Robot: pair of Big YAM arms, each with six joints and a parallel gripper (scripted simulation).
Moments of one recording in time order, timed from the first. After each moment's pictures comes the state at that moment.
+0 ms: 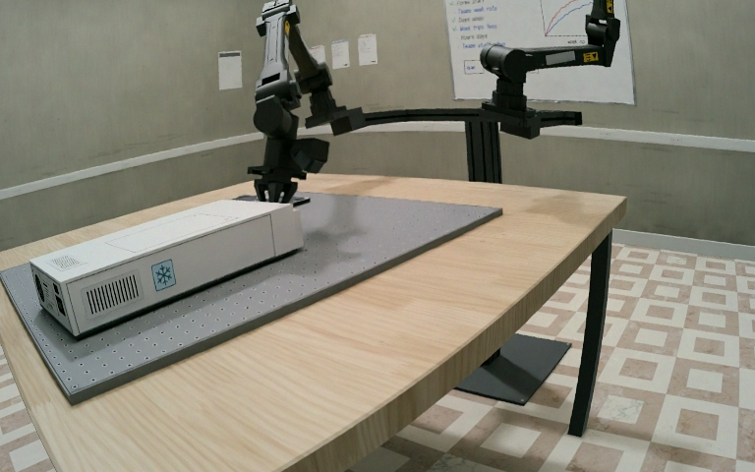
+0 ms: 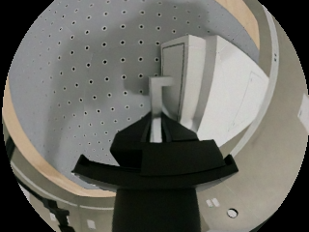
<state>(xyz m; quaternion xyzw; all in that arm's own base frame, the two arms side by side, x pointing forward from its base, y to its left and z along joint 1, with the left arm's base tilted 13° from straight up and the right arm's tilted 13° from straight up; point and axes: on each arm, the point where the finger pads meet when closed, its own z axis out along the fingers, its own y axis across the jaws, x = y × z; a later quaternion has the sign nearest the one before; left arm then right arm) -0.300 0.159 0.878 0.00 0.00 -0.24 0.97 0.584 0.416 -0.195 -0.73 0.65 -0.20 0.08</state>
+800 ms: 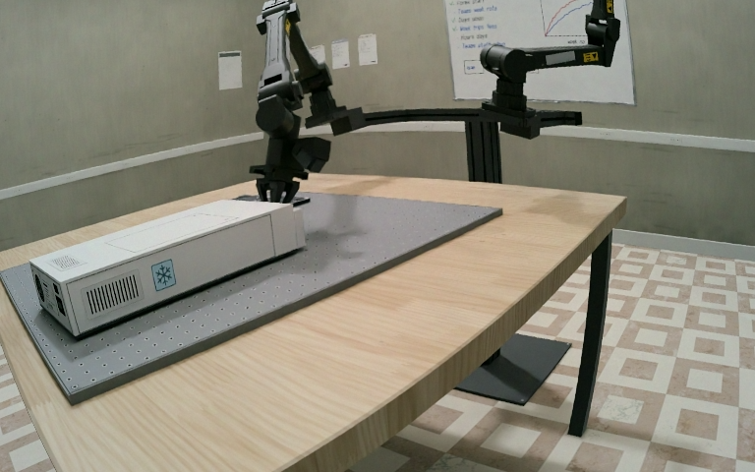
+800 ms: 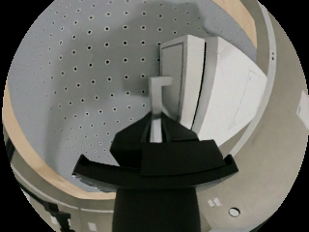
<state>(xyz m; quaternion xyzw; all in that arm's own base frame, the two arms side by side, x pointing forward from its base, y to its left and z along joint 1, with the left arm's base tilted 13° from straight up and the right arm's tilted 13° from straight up) -0.300 0.159 0.878 0.00 0.00 -0.24 0.97 0.580 0.416 -0.195 -0.73 0.65 -0.20 0.10</state>
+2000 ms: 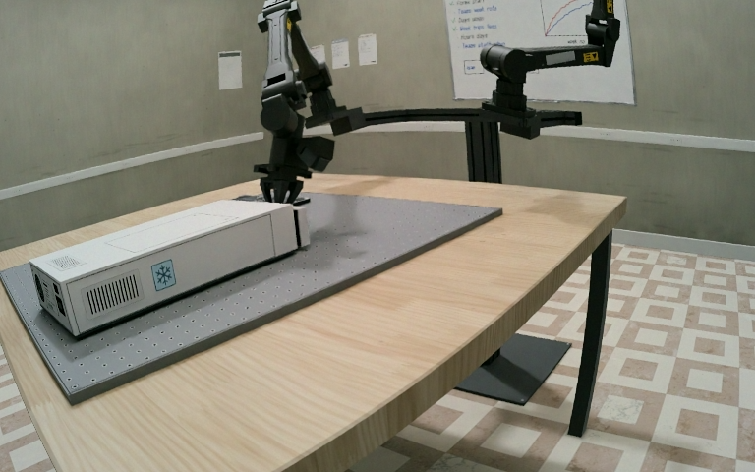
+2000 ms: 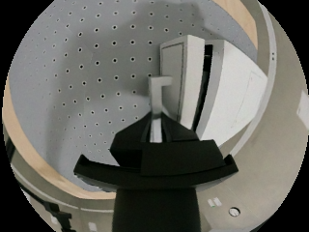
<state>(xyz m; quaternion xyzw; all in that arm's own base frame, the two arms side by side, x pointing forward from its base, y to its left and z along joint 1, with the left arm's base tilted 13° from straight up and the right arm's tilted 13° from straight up) -0.300 0.159 0.878 0.00 0.00 -0.24 0.97 0.570 0.415 -0.196 -0.73 0.65 -0.20 0.09</state>
